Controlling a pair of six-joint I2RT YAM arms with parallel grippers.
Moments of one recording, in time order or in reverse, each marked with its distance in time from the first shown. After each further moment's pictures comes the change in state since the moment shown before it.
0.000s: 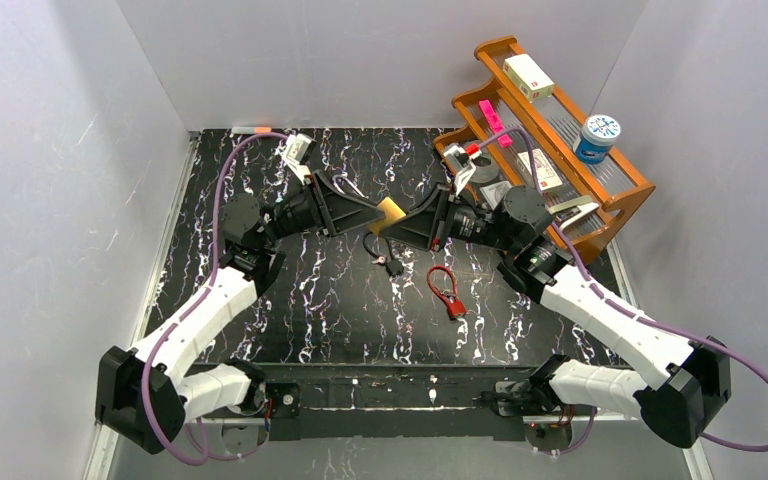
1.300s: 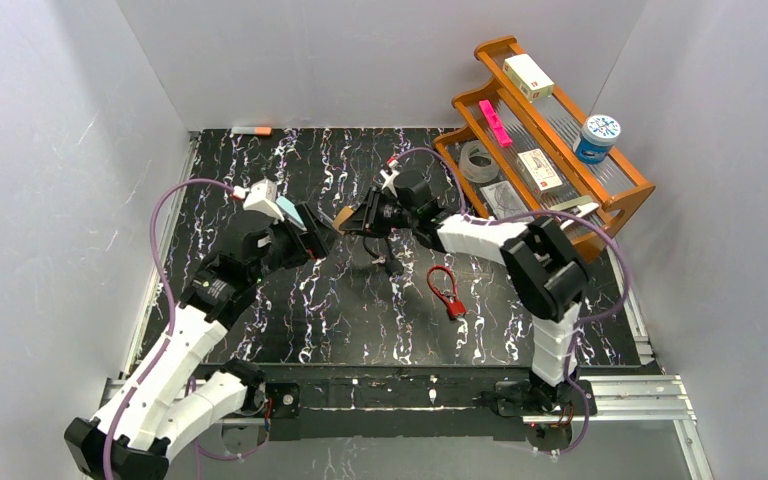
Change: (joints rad) left arm 0.000 -0.294 0.024 -1.199 -0.869 0.573; right arm -0.009 0.777 0.271 -0.090 0.227 0.113
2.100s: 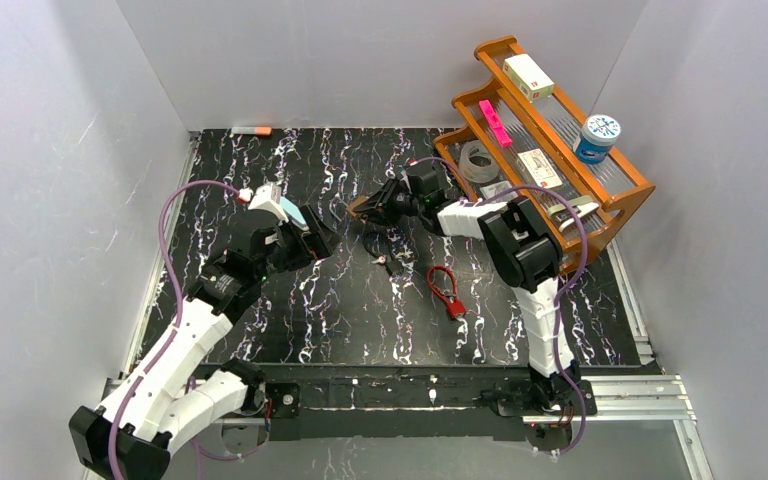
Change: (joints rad) left arm 0.000 0.051 -0.024 -0.012 0.000 -0.047; right arm -0.146 0.336 0.190 0.090 -0.101 0.340
